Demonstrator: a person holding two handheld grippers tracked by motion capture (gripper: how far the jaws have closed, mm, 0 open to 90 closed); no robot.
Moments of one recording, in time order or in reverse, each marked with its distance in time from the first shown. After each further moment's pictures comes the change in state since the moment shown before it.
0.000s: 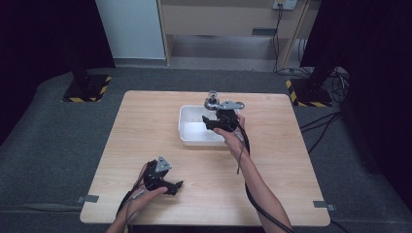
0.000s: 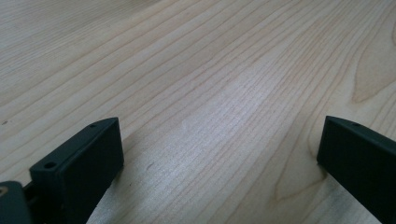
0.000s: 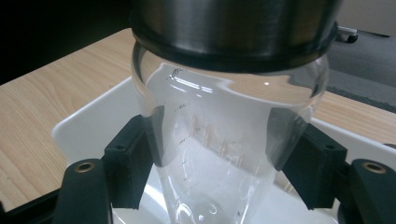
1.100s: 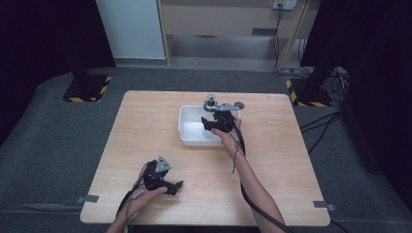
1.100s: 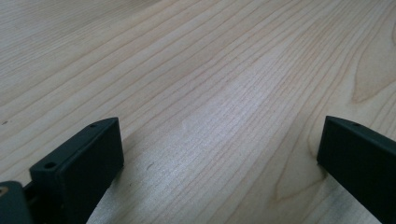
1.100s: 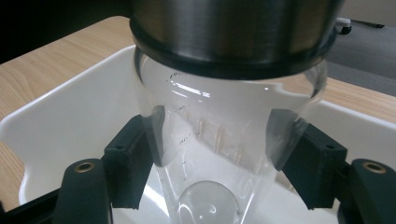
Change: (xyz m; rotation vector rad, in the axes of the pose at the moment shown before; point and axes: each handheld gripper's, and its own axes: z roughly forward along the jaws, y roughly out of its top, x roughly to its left) left arm 0.000 0.000 0.000 0.000 -0.001 0.000; right arm -0.003 -0.015 0.025 0.018 -0.030 0.012
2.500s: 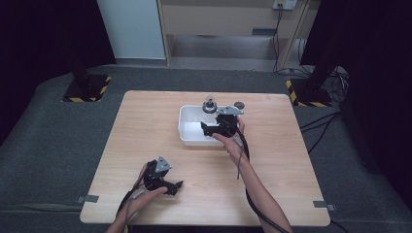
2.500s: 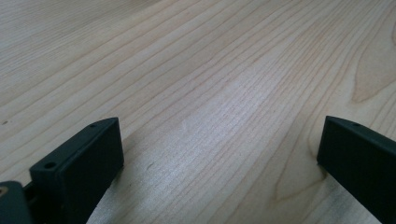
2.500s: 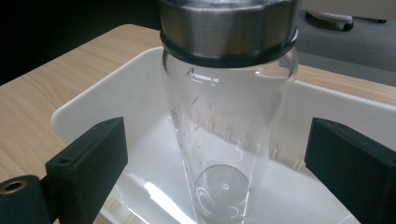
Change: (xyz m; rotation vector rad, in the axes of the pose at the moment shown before) left arm 0.000 0.000 0.000 0.000 0.000 -0.001; right arm 0.008 -0.004 -0.028 -0.017 0.013 0.048
